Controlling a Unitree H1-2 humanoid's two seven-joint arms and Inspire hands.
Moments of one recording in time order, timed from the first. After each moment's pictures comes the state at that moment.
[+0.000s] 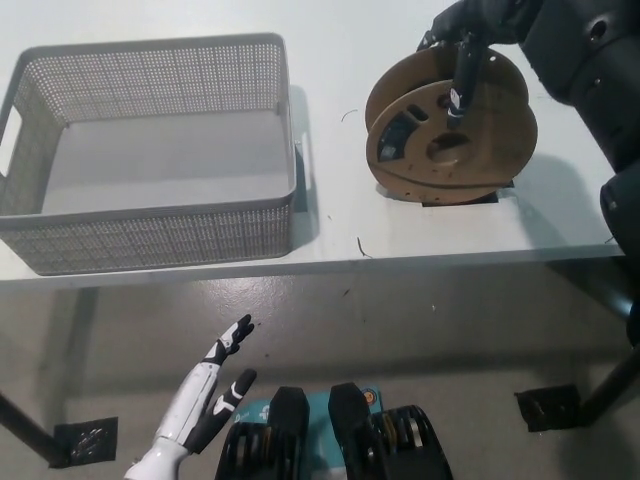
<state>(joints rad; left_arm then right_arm) -0.08 0.17 -0.13 0.27 0.28 -0.43 0.00 -1.56 -0.20 0.69 1.40 -0.47 0.15 0.77</state>
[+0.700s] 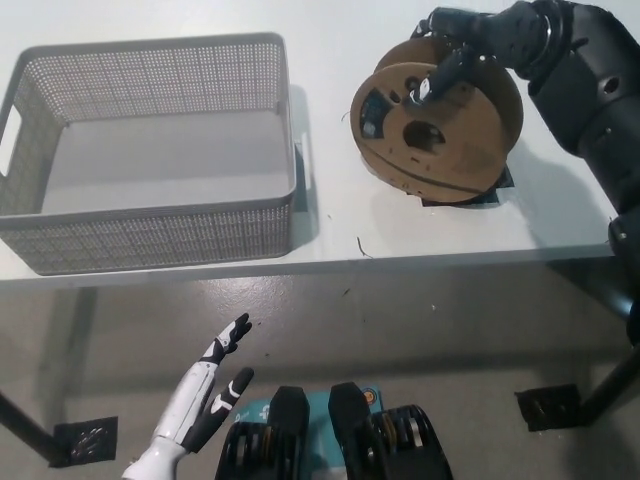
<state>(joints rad) -0.08 0.17 -0.12 0.27 0.28 -0.43 0.00 -1.45 -0.23 0.54 1.39 -0.46 -0.01 0.41</state>
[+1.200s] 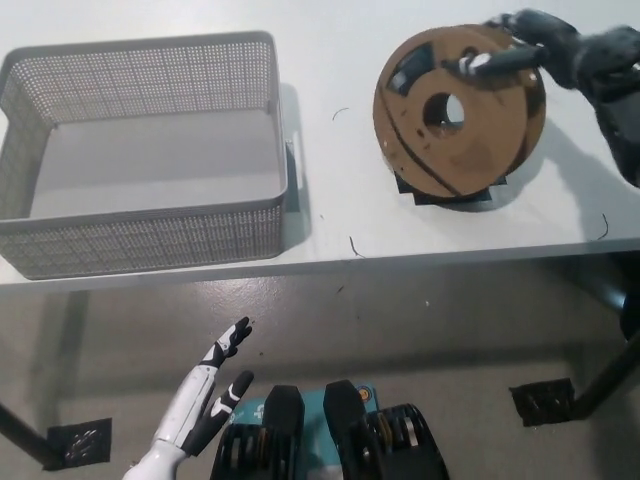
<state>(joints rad) -0.07 0.17 -0.12 0.28 0.28 -0.43 0.00 -1.34 -0.32 0.02 1.41 -0.25 0.07 0.34</state>
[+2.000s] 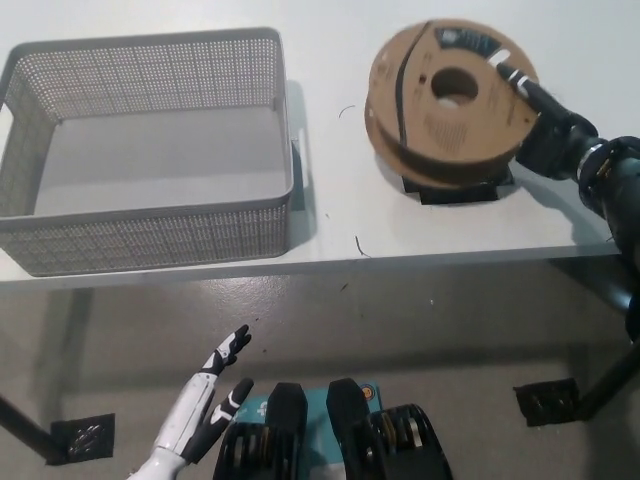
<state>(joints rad) -0.06 0.17 -0.13 0.28 0.28 -0.43 0.00 -1.22 -0.29 -0.71 1.48 0.11 0.26 0.29</state>
